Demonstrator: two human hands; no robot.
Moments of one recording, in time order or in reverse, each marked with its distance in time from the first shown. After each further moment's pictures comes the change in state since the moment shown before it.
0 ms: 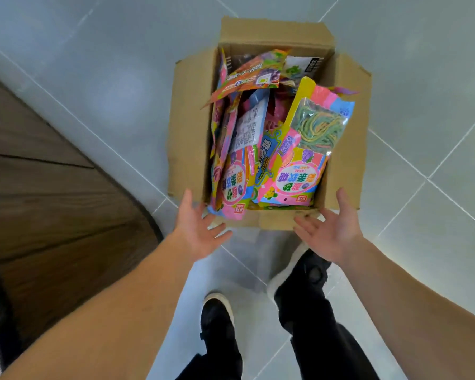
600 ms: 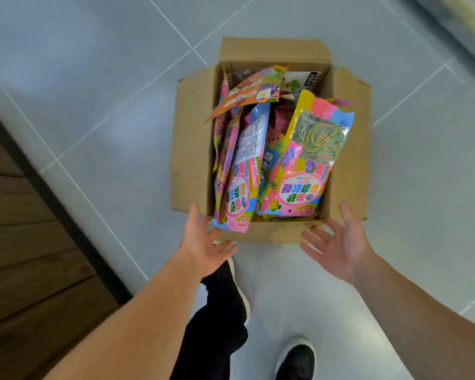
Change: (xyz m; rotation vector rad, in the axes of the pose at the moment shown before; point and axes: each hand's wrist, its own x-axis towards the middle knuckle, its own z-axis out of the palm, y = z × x) left_hand 0.047 0.259 0.178 -0.174 0.041 0.013; right_hand 0.075 -0.243 0.251 -0.277 -0.026 -0.024
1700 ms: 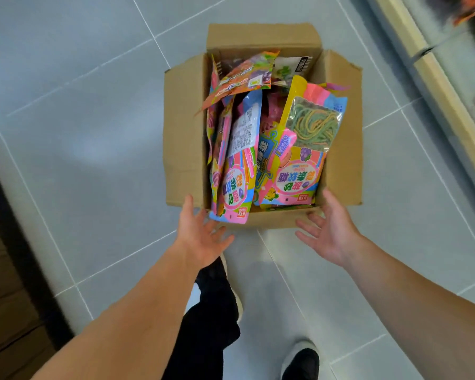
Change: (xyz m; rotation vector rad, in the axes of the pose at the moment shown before) left_hand 0.064 0.506 0.205 -0.238 0.017 0.024; right_hand 0.134 -0.361 0.471 -0.344 -0.015 -0.041
